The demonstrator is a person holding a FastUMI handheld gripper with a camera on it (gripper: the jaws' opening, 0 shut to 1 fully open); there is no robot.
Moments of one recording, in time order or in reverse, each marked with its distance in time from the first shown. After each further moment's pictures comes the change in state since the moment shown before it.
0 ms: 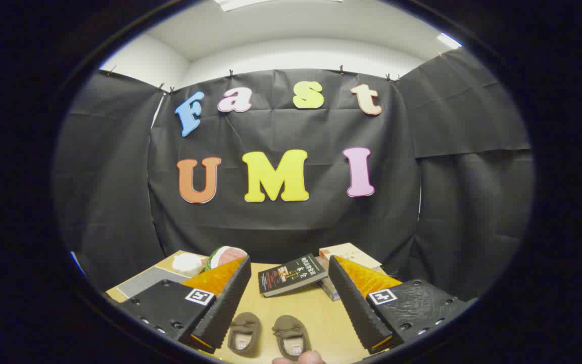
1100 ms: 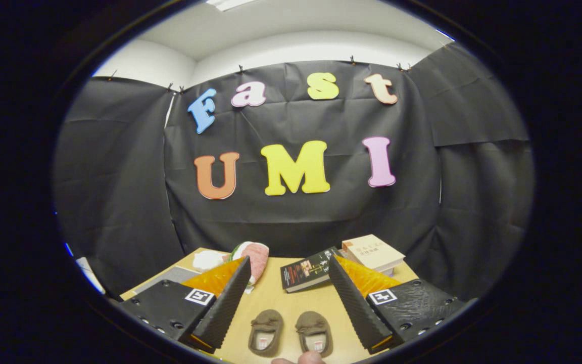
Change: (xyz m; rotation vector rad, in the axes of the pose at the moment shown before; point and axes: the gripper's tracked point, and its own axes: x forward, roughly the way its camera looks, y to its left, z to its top) arm 0.006 0.041 -0.013 0.037 0.065 0.122
